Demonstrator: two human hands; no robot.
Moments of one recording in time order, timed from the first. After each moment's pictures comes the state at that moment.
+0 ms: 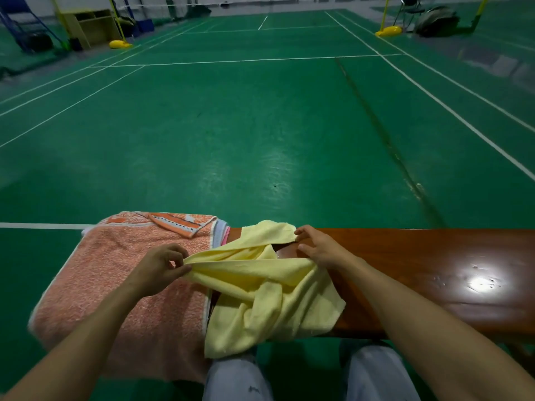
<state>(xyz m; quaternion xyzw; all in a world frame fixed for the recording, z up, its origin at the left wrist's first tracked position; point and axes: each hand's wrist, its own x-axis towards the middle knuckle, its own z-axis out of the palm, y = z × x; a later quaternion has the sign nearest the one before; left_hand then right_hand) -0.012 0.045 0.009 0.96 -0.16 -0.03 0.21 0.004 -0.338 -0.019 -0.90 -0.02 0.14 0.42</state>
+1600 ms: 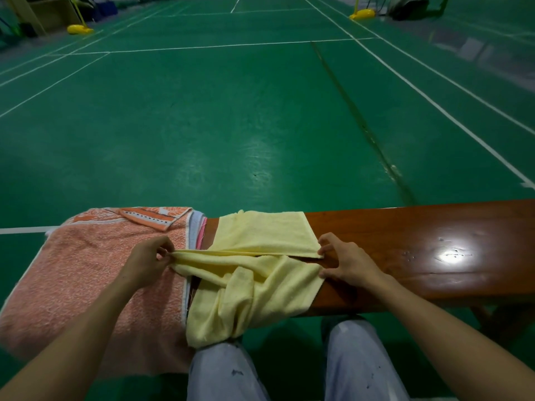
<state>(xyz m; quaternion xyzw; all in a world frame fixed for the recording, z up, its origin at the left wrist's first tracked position) -0.007 0.014 -0.007 0.97 -0.08 -0.01 0.23 -0.087 -0.406 -0.013 -0.96 0.00 0.13 0.25</state>
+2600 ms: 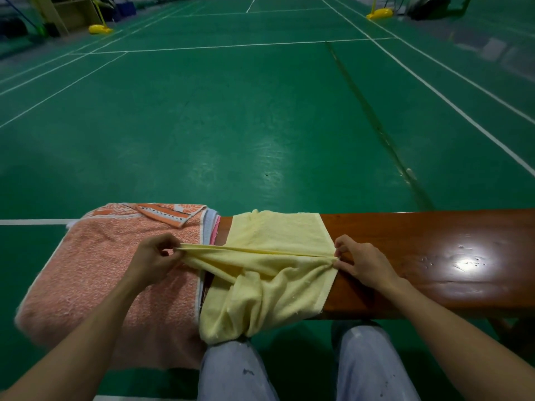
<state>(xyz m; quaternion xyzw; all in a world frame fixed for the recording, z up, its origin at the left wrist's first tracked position) -0.017 0.029 -0.004 0.92 -0.05 0.02 0.38 -0.079 -0.413 -0.031 -0.98 -0.03 0.05 0.20</state>
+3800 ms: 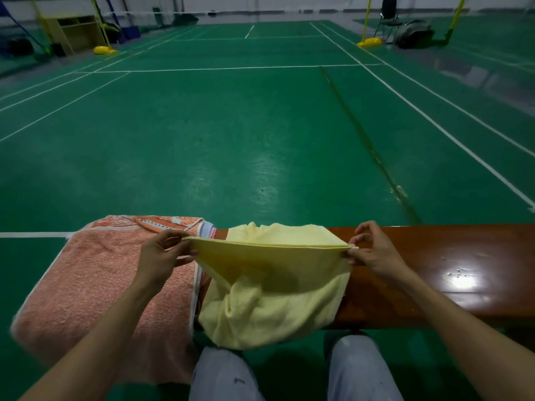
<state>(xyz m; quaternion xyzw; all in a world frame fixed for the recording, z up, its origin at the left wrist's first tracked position) -0.029 -0.019 0.026 0.75 0.04 0.04 0.66 -0.083 -0.444 0.015 -0.79 0.09 -0.01 0.61</state>
